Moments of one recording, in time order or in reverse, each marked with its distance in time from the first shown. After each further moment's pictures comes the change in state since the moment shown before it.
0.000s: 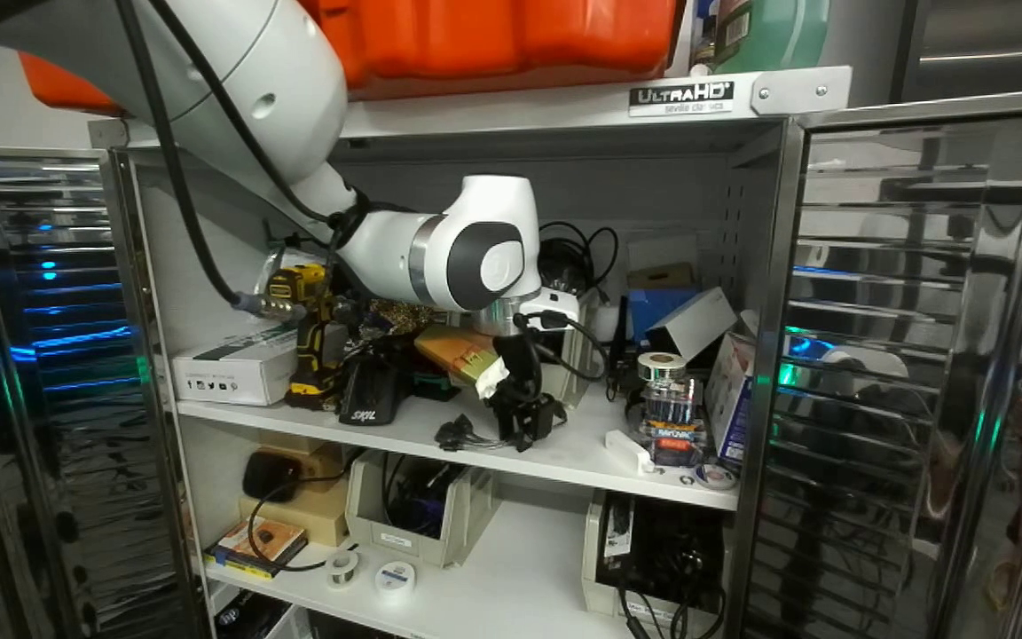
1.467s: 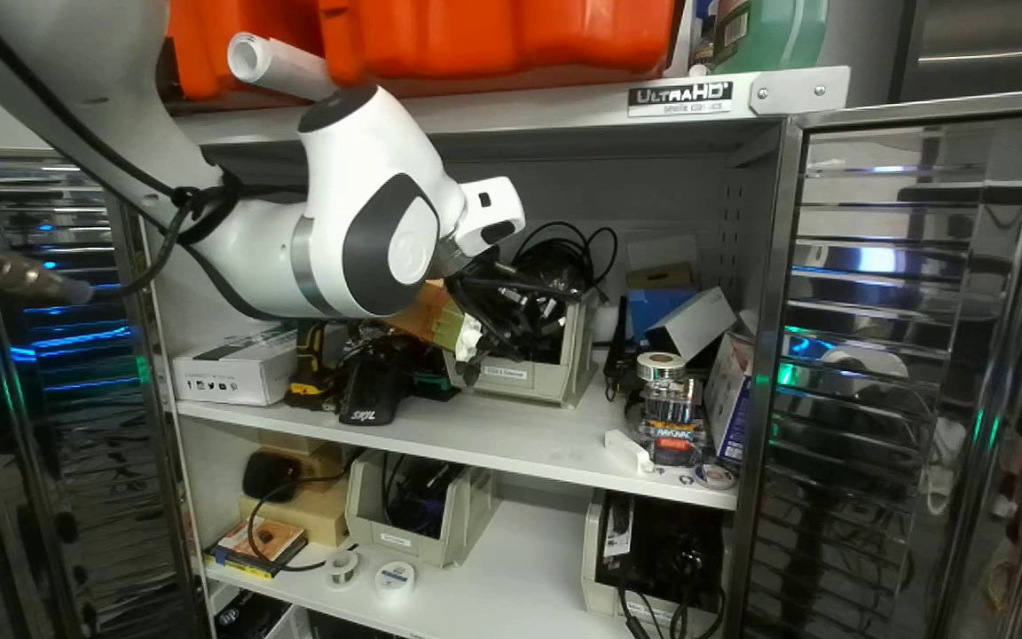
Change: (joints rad) arm 0.012 -0.357 0.005 -0.479 -0.175 0.826 -0.022
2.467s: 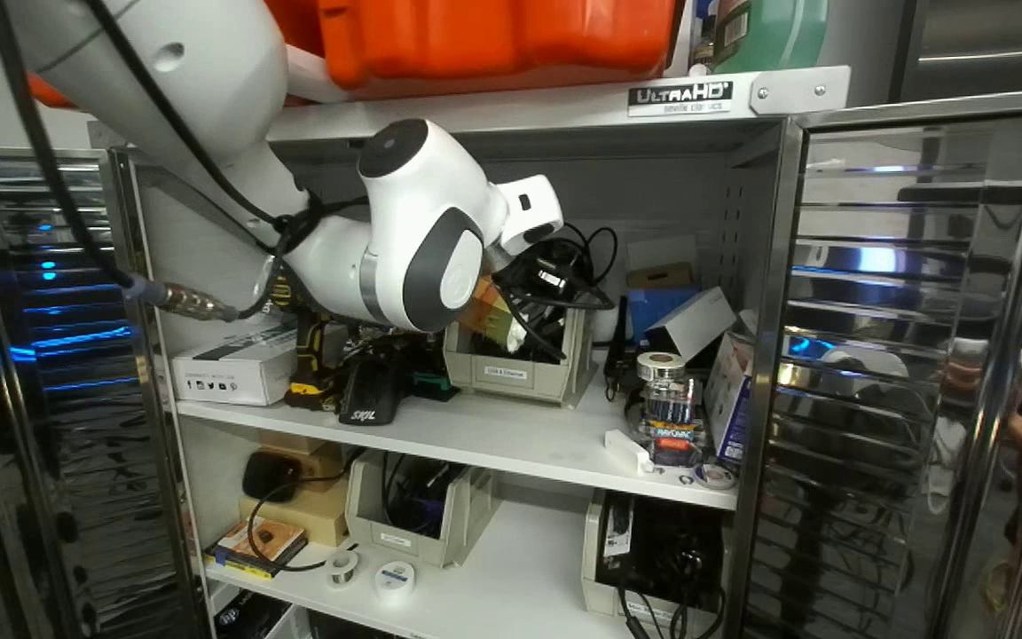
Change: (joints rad) arm -0.013 0.210 0.011 0.228 0.164 0.161 -0.100
